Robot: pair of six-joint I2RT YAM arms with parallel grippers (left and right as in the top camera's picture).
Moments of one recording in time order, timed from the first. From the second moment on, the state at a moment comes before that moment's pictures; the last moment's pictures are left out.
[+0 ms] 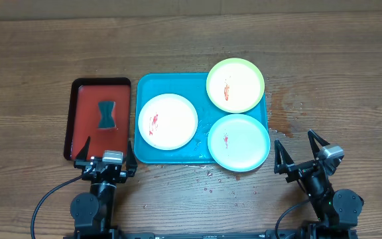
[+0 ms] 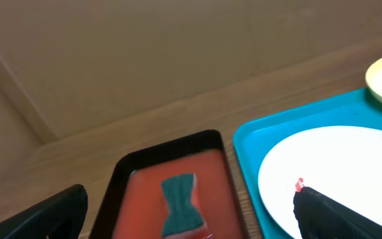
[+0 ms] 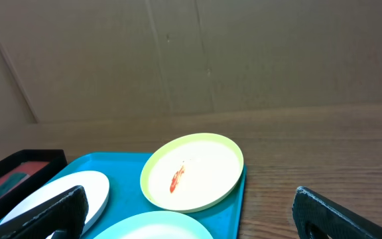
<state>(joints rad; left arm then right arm) 0.07 0.02 0.01 -0.07 0.07 0.31 -0.10 0.01 0.02 0.00 -0.41 0.20</state>
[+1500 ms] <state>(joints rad) 0.07 0.40 0.83 -0.73 0.19 -0.16 -0.10 0.28 0.42 -0.12 -0.47 0.33</state>
